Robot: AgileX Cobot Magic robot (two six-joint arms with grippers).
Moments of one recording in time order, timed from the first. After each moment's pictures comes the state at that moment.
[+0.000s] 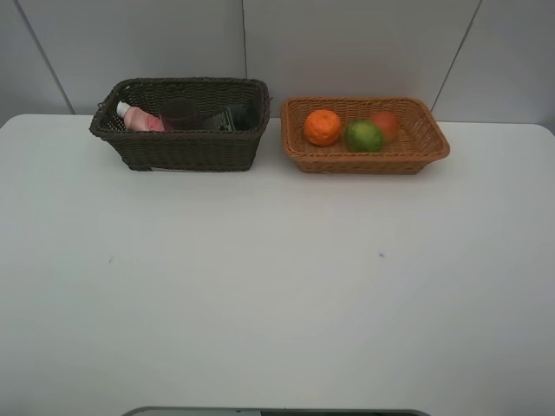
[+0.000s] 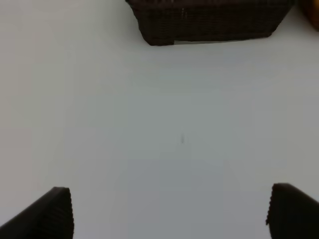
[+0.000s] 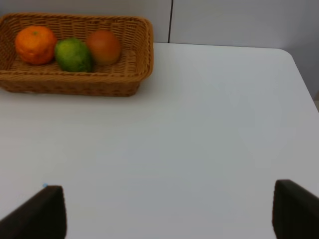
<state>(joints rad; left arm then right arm) -0.13 -0.01 -0.55 0.00 1.19 -0.04 0.02 0.00 -0.52 -0.12 1.06 0.02</state>
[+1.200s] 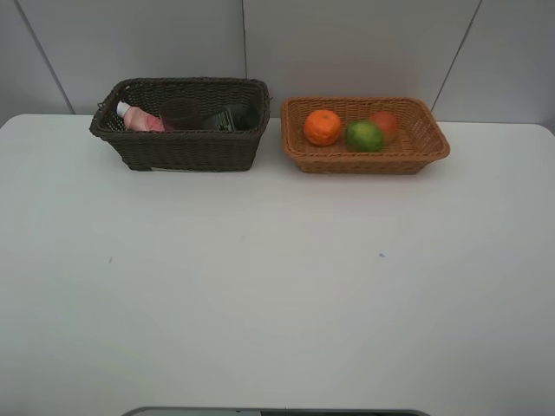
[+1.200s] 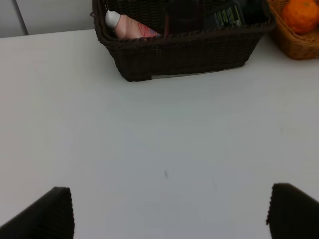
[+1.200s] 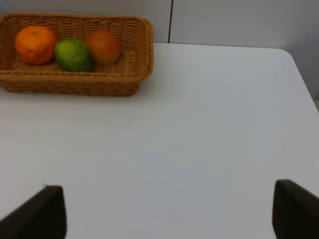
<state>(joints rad) -0.13 -0.01 -0.51 -0.07 1.07 0.04 0.02 0.00 -0.52 -0.12 1.06 0.02</state>
